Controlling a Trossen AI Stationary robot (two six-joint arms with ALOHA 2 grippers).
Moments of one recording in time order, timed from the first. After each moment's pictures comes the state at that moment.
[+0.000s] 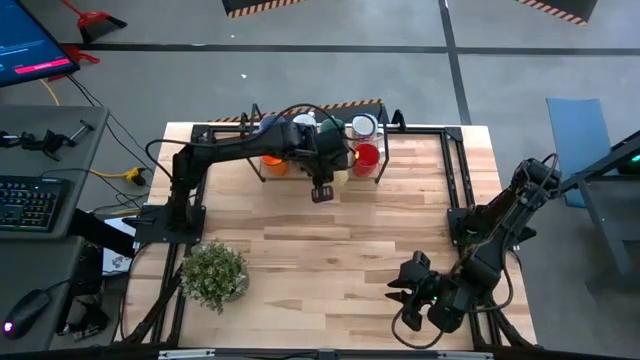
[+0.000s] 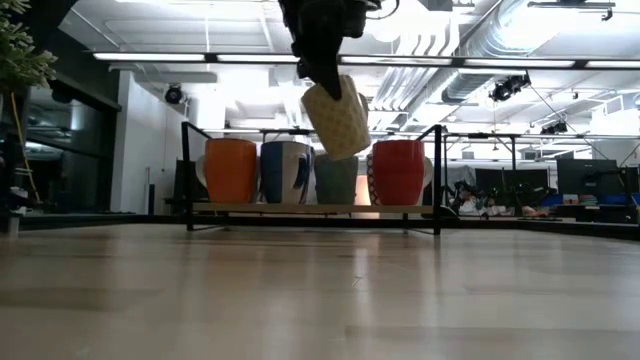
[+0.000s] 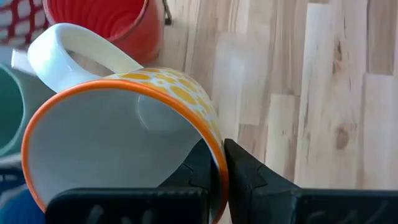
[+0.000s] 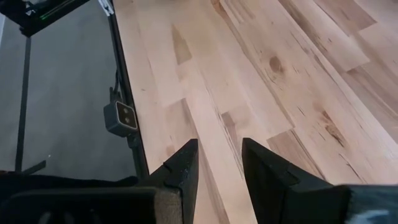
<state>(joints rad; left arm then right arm) 0.19 1.99 2.02 -1.16 -0.01 0.11 0.89 1.45 1.16 -0.69 0.57 1.17</state>
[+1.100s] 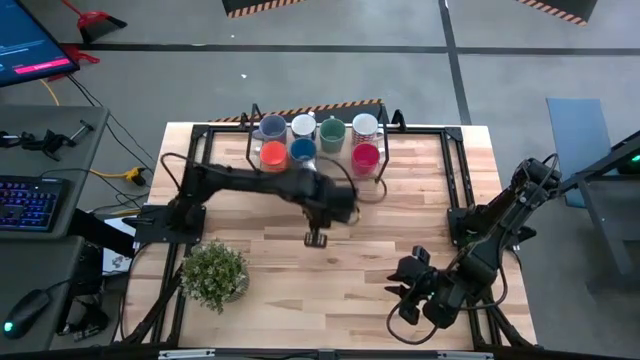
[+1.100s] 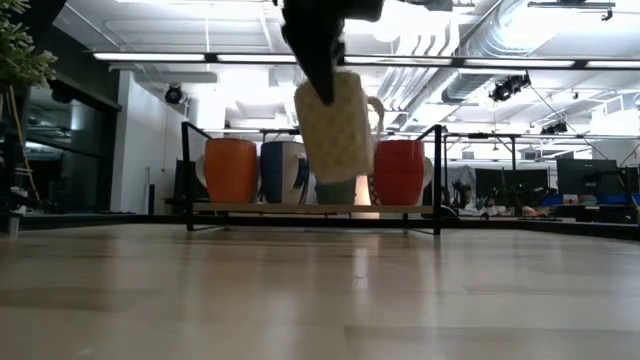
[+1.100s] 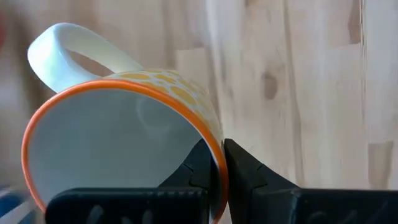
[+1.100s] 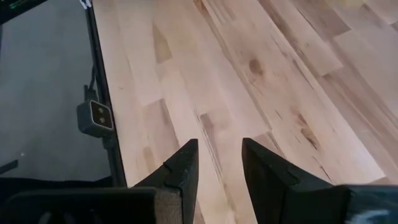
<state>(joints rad) -0.05 2.08 2.02 -1.26 -0.02 0.09 0.86 1.45 1.16 -0.75 0.57 1.14</state>
